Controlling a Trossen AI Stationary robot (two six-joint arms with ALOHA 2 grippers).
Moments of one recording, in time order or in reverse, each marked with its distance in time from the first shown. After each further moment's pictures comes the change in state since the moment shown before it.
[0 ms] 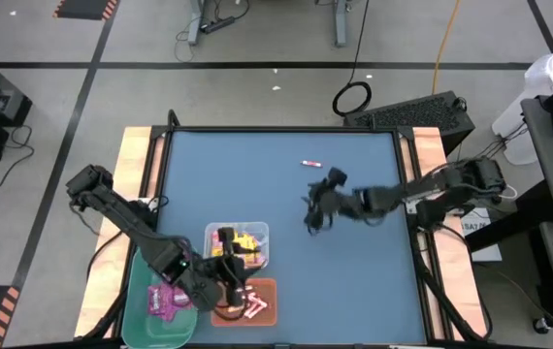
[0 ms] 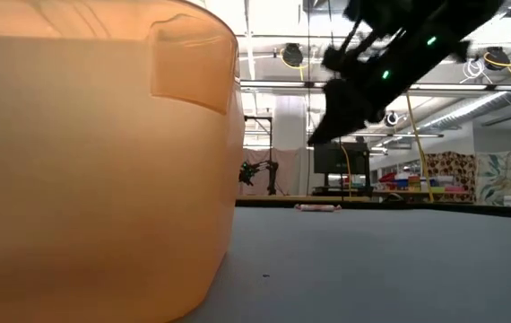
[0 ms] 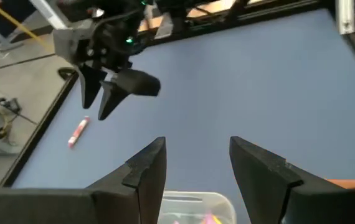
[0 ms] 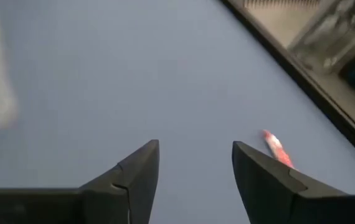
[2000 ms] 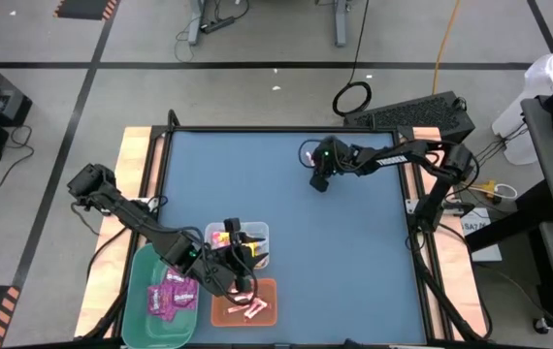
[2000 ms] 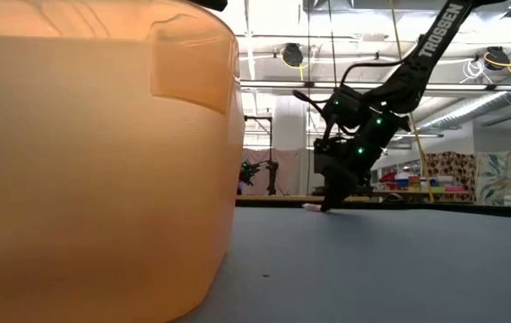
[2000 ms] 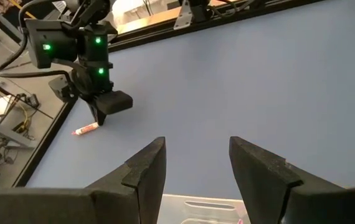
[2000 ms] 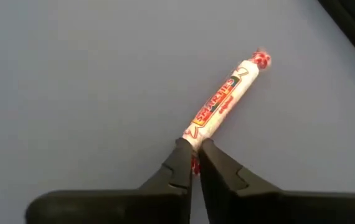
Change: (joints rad) left arm 0.093 0.000 -0.092 0.121 0.002 0.079; right arm -0.607 0.279 0.035 0.038 -0.511 -0.298
